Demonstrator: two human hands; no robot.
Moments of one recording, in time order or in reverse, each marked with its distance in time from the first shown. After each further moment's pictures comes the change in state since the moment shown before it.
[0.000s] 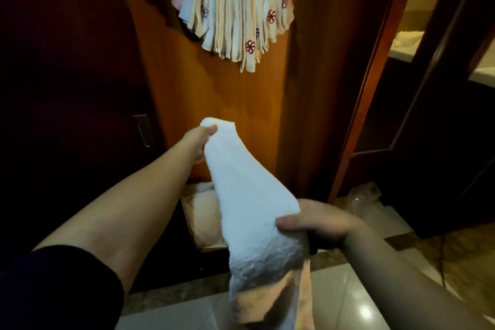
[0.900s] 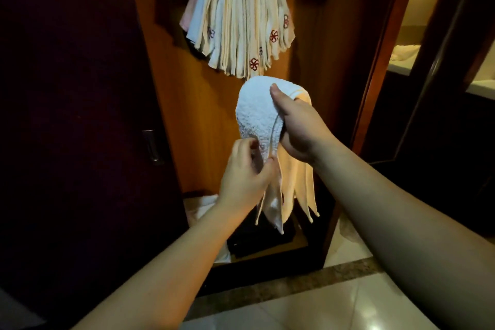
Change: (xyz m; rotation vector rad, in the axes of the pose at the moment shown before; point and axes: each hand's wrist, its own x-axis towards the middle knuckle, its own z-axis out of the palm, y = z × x) left_hand -0.108 -0.046 0.035 0.521 0.033 0.908; right_hand 0.070 -0.139 -0.002 0.340 0.531 -0.434
